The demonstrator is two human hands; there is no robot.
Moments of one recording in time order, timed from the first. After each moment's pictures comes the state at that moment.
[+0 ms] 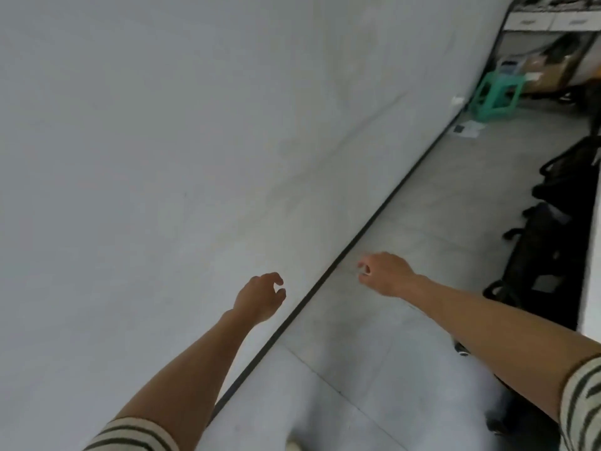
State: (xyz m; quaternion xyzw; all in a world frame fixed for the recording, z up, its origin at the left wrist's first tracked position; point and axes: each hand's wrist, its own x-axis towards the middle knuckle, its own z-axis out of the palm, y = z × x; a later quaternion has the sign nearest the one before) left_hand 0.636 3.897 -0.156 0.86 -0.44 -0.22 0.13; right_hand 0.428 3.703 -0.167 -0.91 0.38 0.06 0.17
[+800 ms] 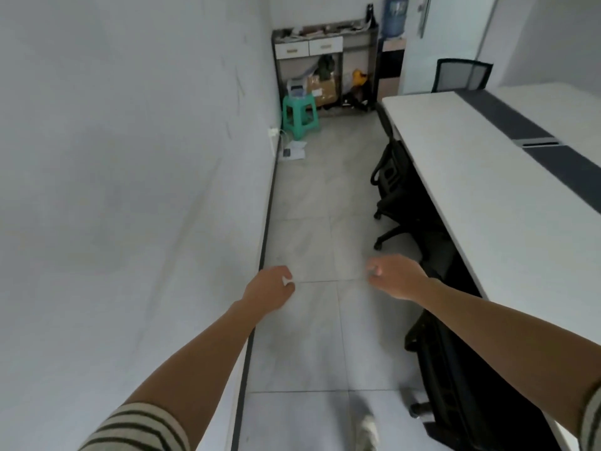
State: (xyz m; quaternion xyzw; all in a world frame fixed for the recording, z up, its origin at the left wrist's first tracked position) left_hand 0.559 3.216 -0.138 0.64 -0.71 -0.29 0.08; right_hand 0.267 3.212 -0.162 -0.73 0.67 0.01 0.15
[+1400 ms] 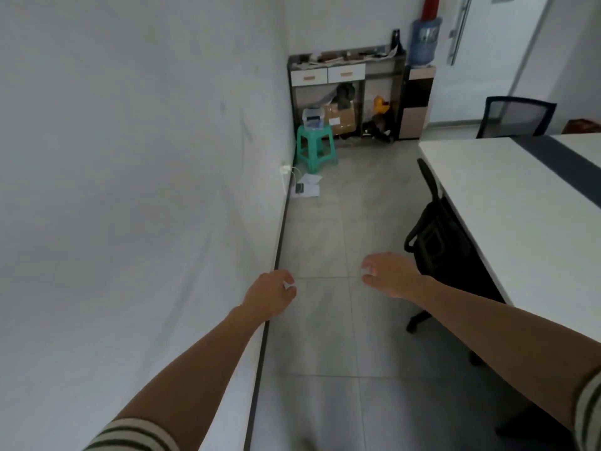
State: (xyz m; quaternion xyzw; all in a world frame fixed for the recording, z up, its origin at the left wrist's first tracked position) left_hand 0.543 2.757 -0.115 0.65 -0.70 -0.27 0.10; right_hand 0.265 2.722 -0.133 -0.75 0.64 0.00 0.16
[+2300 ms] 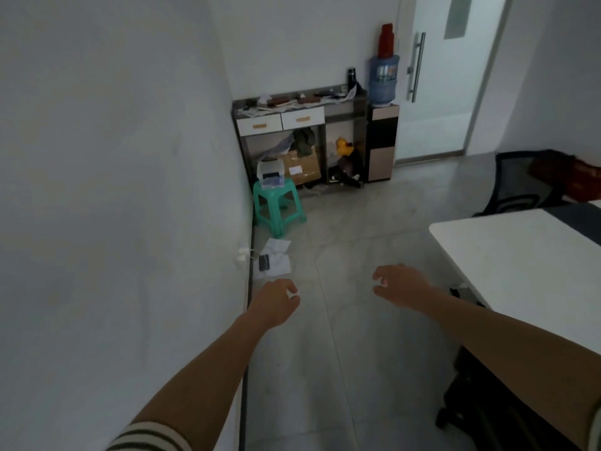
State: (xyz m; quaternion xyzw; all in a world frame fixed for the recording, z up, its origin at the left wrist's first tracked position) left_hand 0.417 2.029 -0.111 0.57 -0.77 -0.26 0.09; right_hand 0.124 2.057 -0.137 -0.65 0.75 -0.05 0.14
